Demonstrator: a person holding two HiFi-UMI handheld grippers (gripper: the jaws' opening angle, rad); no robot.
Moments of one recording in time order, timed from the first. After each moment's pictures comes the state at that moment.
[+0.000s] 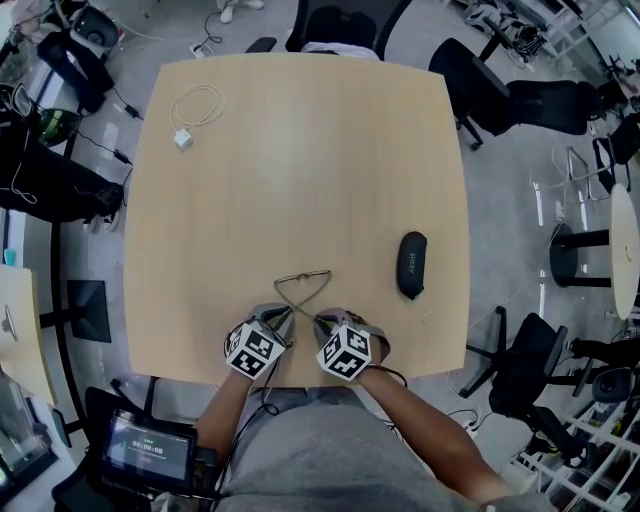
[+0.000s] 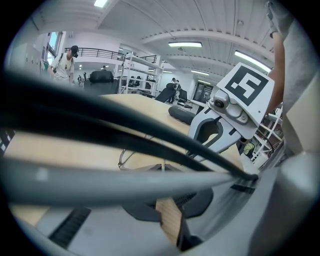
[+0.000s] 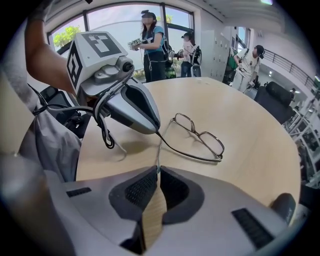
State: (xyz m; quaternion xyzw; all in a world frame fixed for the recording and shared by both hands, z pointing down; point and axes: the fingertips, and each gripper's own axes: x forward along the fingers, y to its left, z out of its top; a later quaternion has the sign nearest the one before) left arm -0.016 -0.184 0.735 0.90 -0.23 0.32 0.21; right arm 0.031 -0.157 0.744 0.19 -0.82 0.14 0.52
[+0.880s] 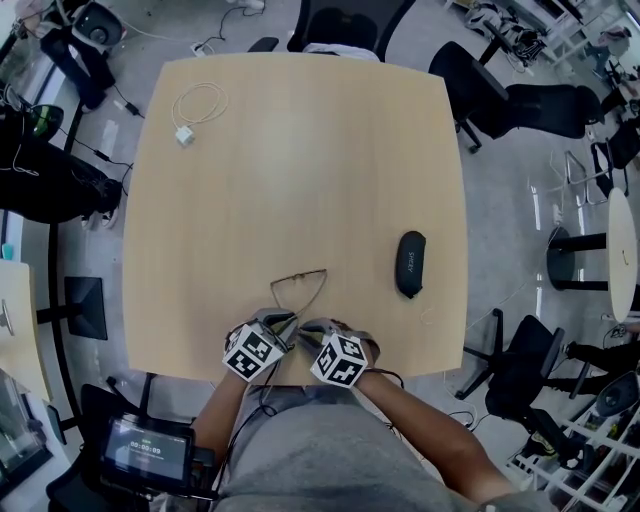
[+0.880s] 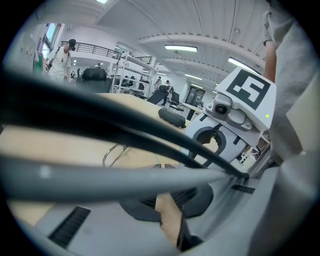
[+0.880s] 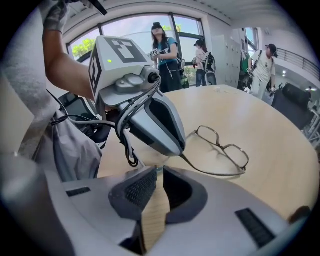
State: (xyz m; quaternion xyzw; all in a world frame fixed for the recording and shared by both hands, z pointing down) left arm -0.004 -0.161 0.722 0.91 -0.17 0.30 0.23; right arm -0.009 -0.120 0.727 0.11 -0.87 0.14 0.47
